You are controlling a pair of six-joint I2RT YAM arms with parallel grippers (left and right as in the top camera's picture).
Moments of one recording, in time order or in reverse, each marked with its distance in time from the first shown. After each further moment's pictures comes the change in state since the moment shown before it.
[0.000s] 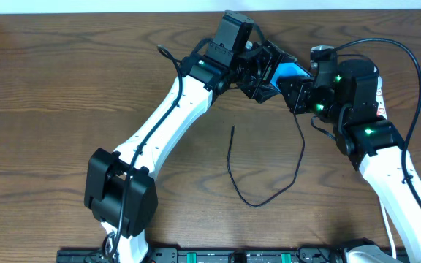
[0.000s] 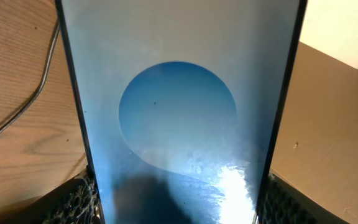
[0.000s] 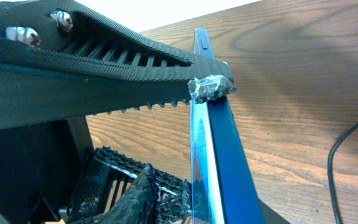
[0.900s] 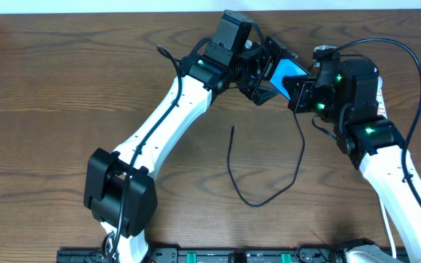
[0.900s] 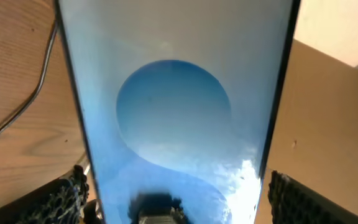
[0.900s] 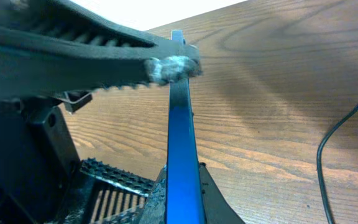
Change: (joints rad) left arm 0.008 0.000 0.000 0.004 0.005 0.006; right arm -0.016 0.005 0.000 -0.005 0.026 0.015
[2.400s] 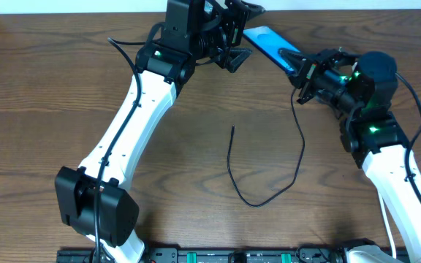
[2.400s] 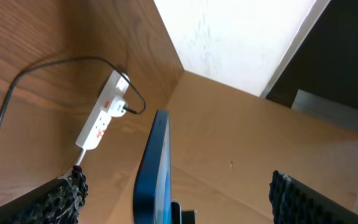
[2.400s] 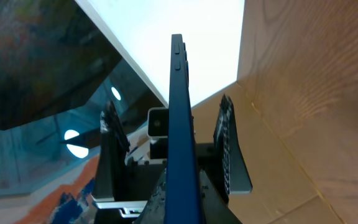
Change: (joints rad) left arm 0.155 -0.108 0.000 0.137 -0.066 0.001; right arm -0.018 0.002 0.000 0.379 -0.241 1.542
